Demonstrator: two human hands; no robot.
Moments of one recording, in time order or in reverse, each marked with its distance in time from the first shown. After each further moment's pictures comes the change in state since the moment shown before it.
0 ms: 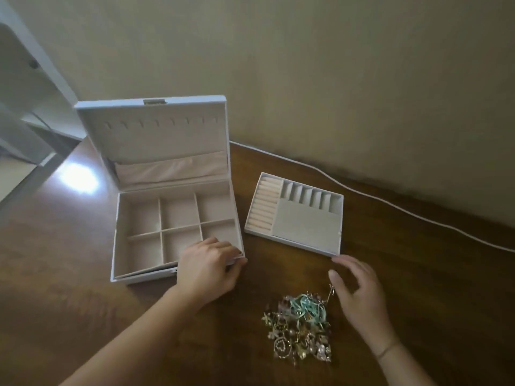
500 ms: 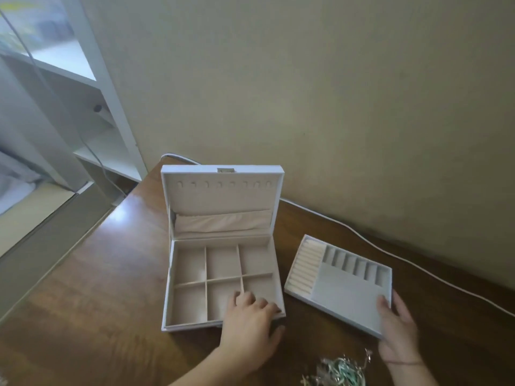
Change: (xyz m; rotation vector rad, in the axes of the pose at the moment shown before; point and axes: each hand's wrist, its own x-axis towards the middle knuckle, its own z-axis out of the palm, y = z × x) left_hand -0.003 -0.001 -0.030 -0.022 -0.409 -0.141; right_hand 0.069 -0.043 0.021 0.720 0.358 0.688
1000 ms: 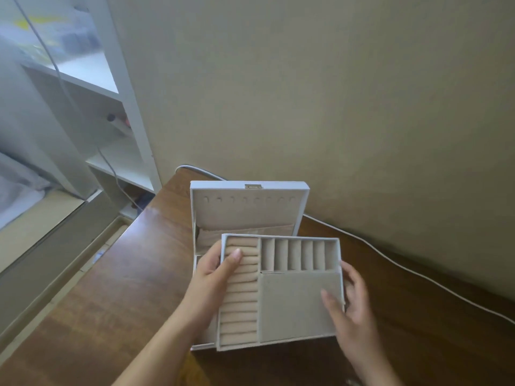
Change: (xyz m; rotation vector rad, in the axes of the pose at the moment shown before) left_hand -0.007 -0.096 -0.105 -1.444 0.393 0.006; right_hand -0.140 -0.035 0.085 -0.168 -0.581 -0.508
